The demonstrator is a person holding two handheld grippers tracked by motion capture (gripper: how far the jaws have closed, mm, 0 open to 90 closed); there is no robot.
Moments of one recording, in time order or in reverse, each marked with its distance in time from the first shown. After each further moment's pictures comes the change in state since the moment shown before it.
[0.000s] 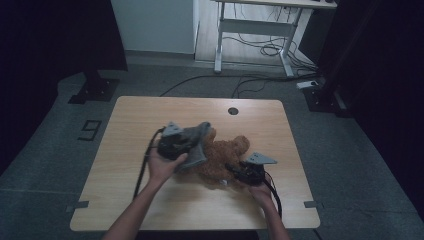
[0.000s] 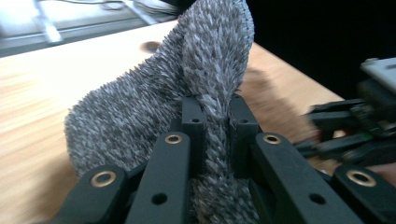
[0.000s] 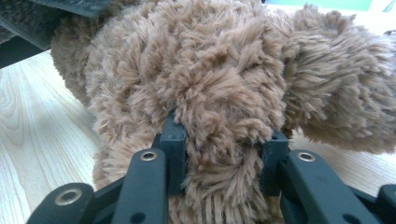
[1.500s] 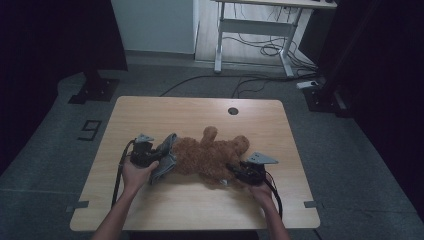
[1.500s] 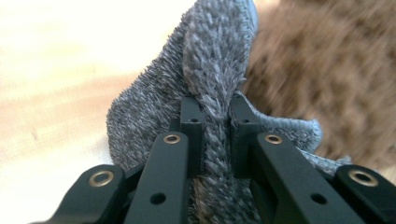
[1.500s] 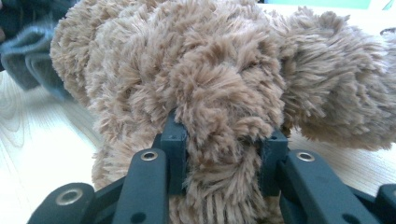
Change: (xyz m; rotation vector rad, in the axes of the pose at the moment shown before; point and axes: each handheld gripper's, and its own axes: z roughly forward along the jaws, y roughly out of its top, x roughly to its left) left arm 0.097 -0.095 -0.035 0.135 0.133 -0.232; right arm -0.003 -0.001 -0.001 -0.002 0.002 0.013
